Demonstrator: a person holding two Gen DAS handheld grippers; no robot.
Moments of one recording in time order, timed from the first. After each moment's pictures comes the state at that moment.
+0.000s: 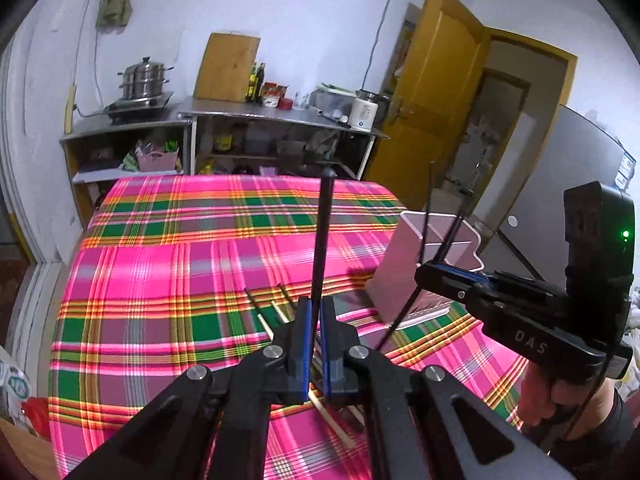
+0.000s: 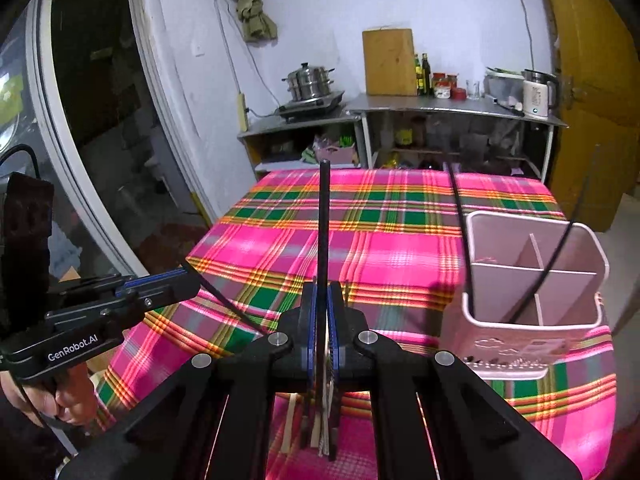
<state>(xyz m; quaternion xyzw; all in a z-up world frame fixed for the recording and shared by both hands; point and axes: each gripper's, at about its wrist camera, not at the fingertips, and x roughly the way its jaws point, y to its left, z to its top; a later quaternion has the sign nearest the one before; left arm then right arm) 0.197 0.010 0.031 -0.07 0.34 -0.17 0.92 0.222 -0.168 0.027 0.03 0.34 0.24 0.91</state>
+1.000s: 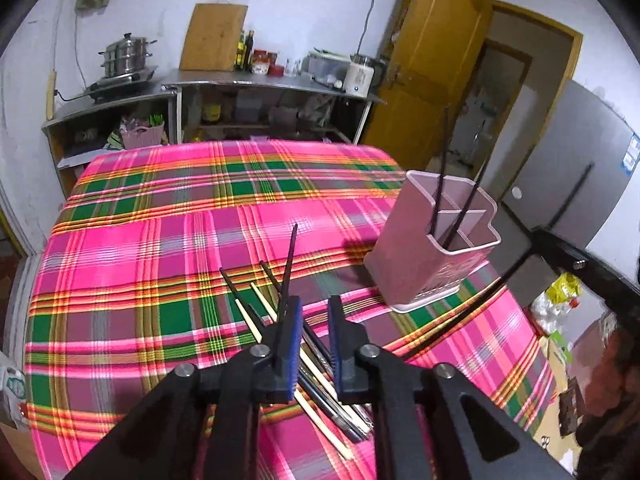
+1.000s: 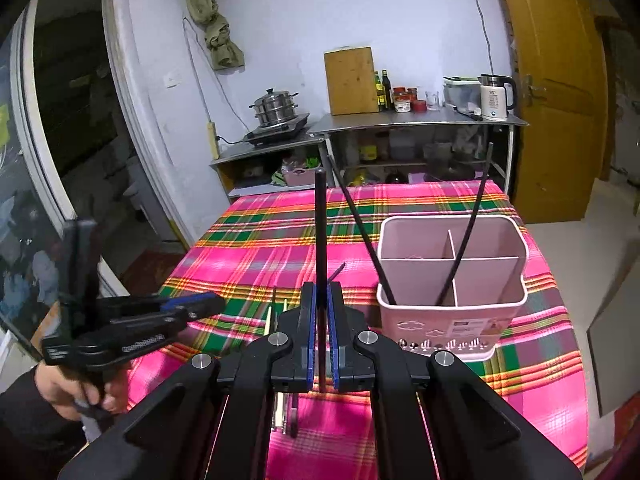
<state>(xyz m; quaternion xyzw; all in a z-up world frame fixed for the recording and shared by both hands) 0.246 -0.020 -0.018 -0.05 0.41 -0.18 0.89 0.195 -0.226 0.046 0.06 0.32 0.19 0.93</state>
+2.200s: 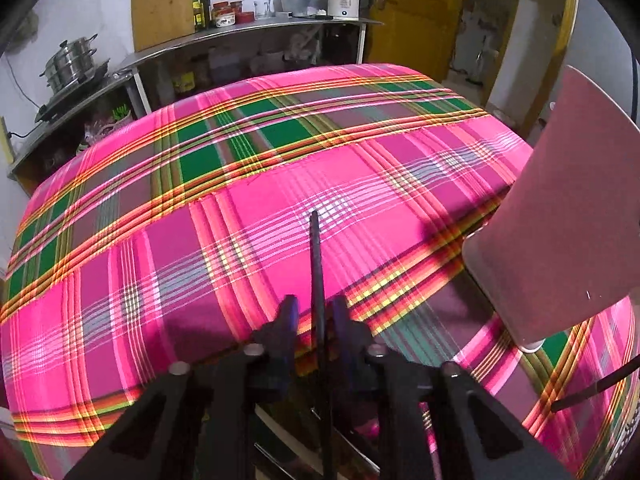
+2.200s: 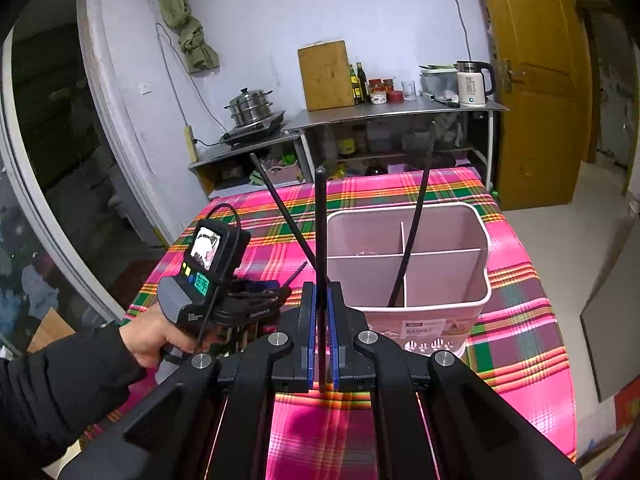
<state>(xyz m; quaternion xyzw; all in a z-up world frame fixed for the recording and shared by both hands) 0.389 -0.083 -0.128 0.08 0.48 -0.18 0.86 0.210 -0.264 0.033 0.08 0.33 0.15 0.93</state>
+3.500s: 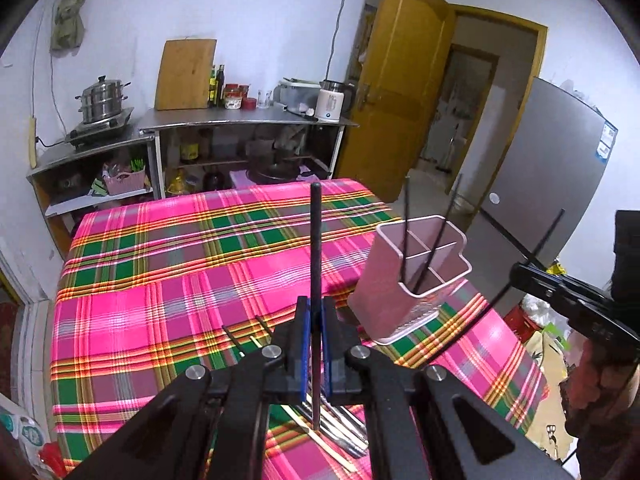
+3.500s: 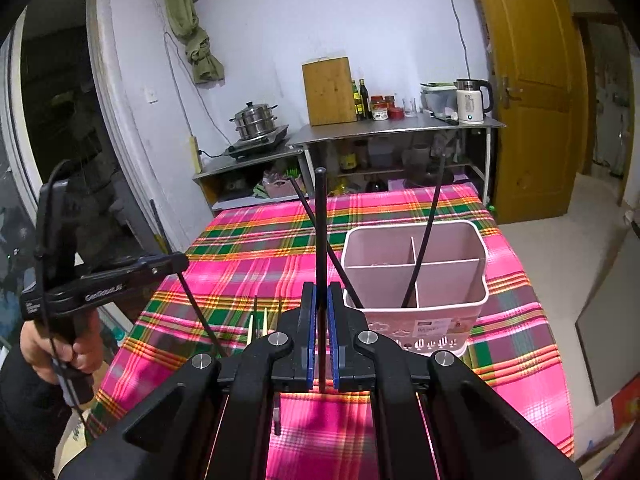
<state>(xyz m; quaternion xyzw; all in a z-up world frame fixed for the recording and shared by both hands) 0.236 -0.017 0.050 -0.03 0.35 -0.22 0.91 0.179 -0.253 0.062 0.07 0.30 0.15 0.94</state>
